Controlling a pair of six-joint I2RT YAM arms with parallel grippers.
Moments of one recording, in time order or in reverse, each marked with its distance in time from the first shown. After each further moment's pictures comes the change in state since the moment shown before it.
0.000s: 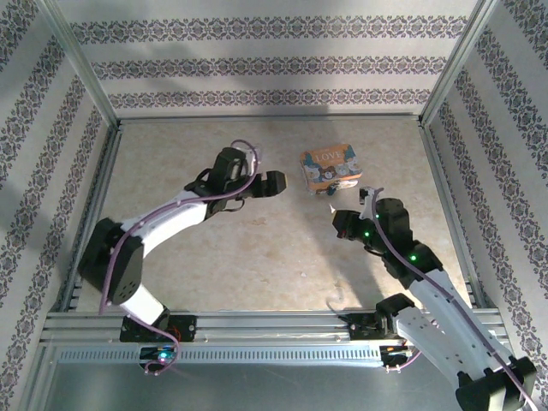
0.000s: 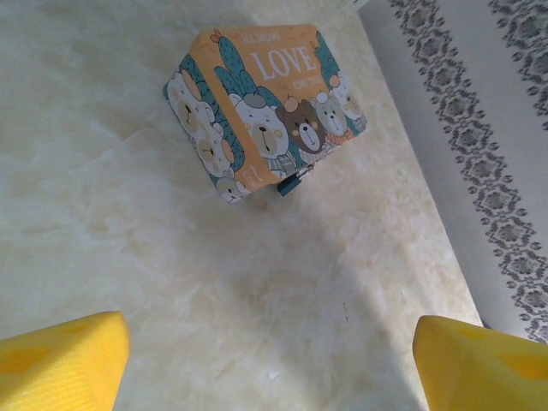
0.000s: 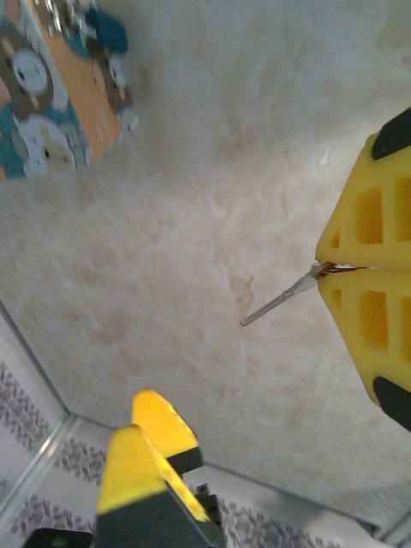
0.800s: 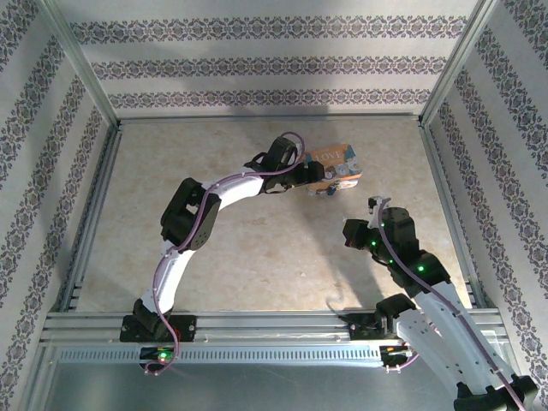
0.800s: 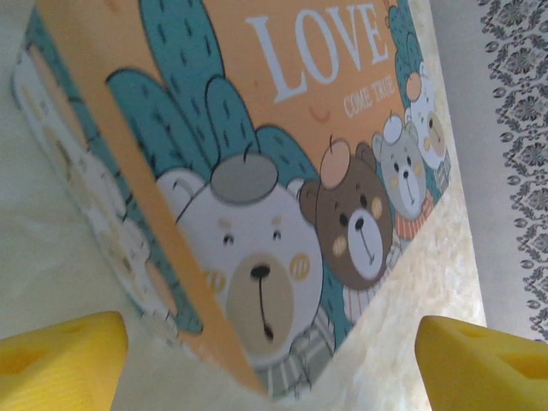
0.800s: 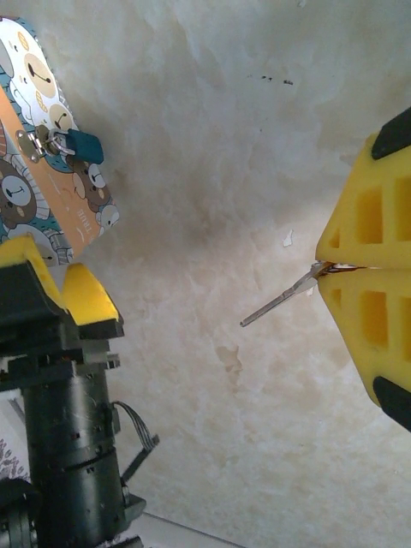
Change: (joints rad) left arm -0.057 0.672 0.619 -0.037 0.064 -0.129; right arm -0.019 -0.092 -0.019 -0.142 0.074 -0.022
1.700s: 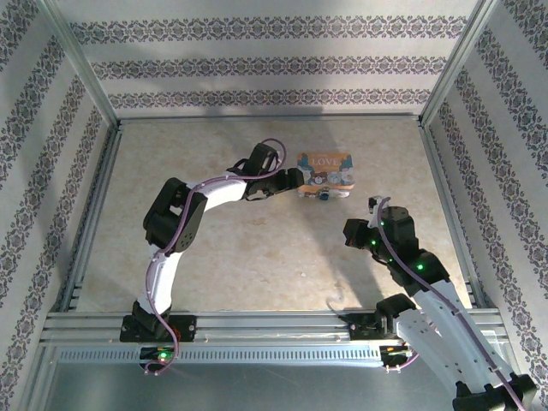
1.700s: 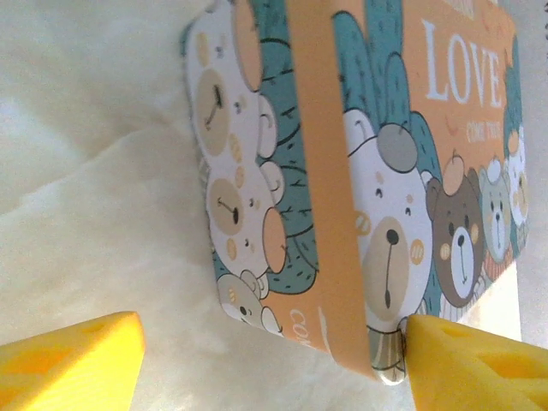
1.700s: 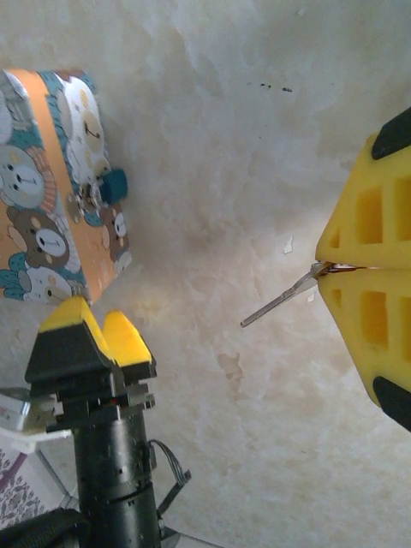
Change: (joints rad) left arm 0.082 -0.156 -0.288 0.043 0.000 0.013; right arm -0.013 0.017 0.000 0.000 0.000 -0.005
